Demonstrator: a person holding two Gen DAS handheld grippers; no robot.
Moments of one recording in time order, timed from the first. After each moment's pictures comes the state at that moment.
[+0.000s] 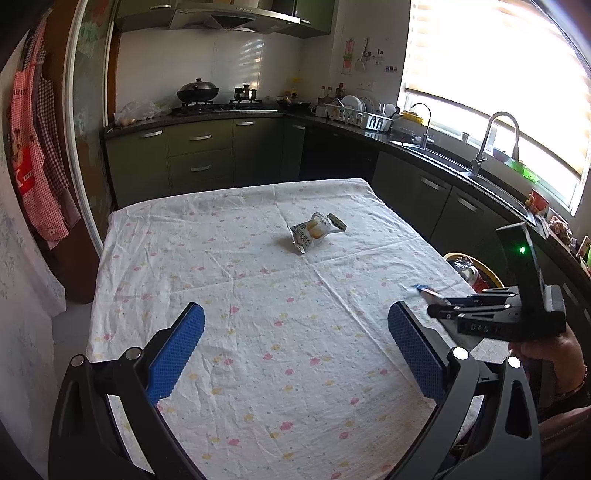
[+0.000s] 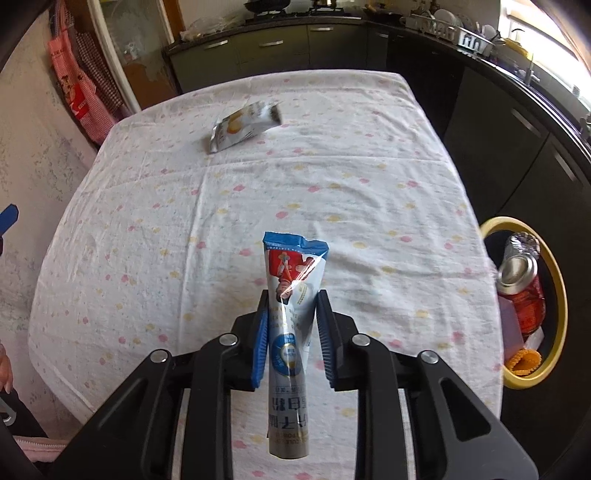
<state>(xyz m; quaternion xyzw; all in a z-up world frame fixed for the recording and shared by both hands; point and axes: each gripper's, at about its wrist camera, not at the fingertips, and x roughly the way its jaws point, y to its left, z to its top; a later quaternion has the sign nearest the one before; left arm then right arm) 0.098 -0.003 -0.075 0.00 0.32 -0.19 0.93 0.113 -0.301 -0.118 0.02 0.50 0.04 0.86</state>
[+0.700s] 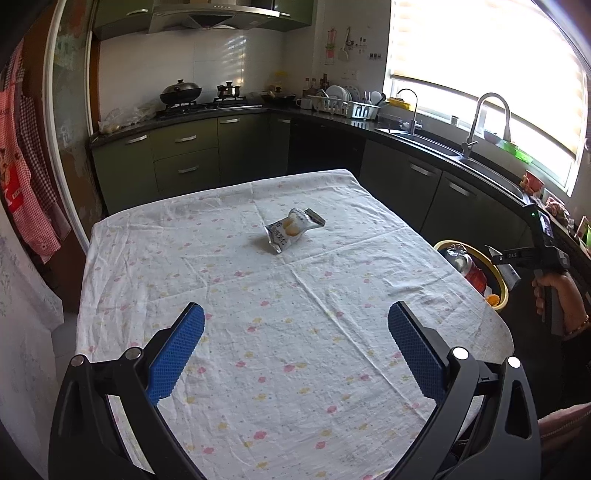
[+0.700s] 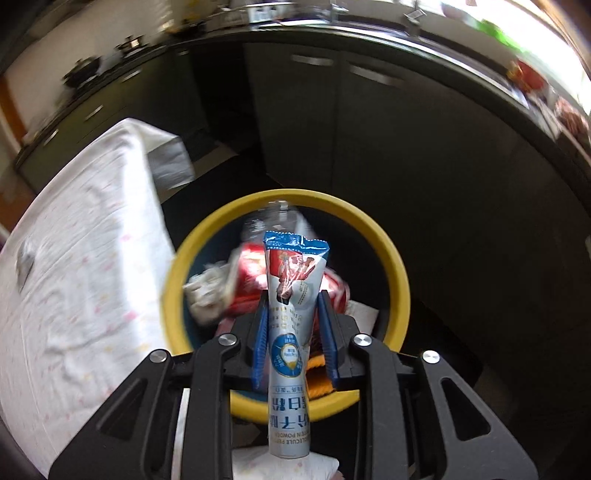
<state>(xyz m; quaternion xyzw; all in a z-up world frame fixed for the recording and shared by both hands) 0.103 -0.041 -0.073 0.04 0.33 -0.21 0.92 0.092 -0.563 -0.137 0.17 0.48 -0.22 0.83</state>
